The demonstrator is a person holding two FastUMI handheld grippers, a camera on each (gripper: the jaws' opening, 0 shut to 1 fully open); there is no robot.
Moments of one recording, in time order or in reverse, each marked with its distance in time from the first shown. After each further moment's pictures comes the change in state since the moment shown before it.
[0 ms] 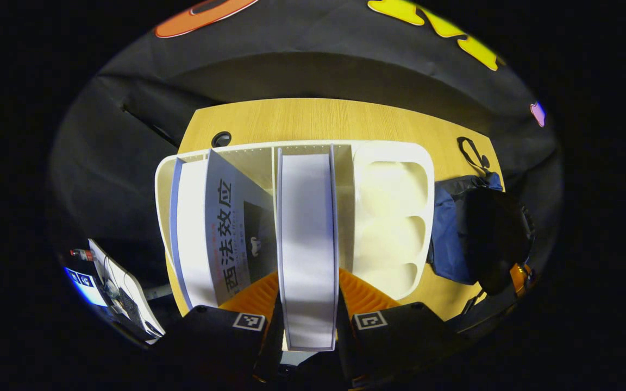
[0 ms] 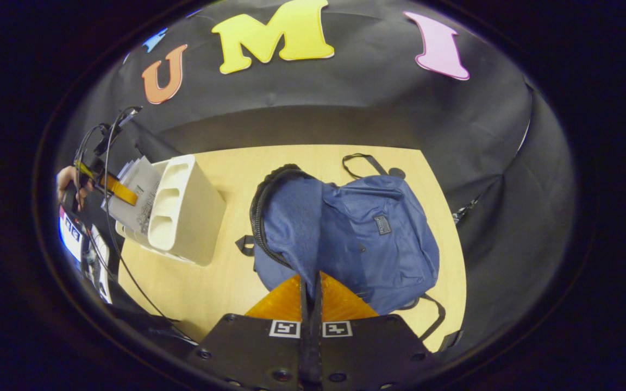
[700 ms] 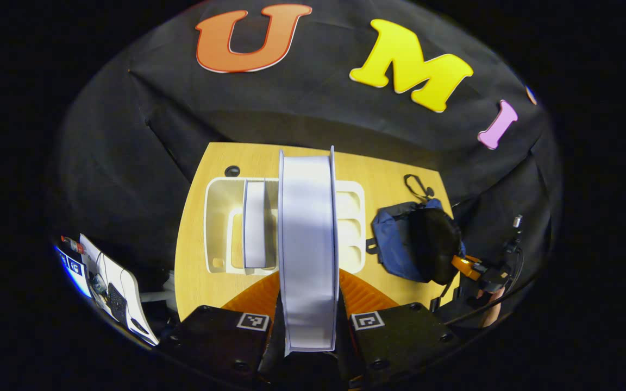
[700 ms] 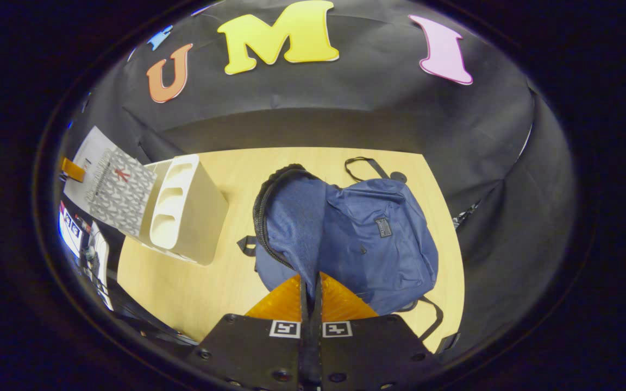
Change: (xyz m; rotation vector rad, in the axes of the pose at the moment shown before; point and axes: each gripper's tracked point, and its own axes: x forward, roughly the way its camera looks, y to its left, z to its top) left arm -0.186 -0.001 -0.020 -0.031 -0.312 -0.197; right arm -0.005 0.000 0.001 -0.020 -0.013 0.001
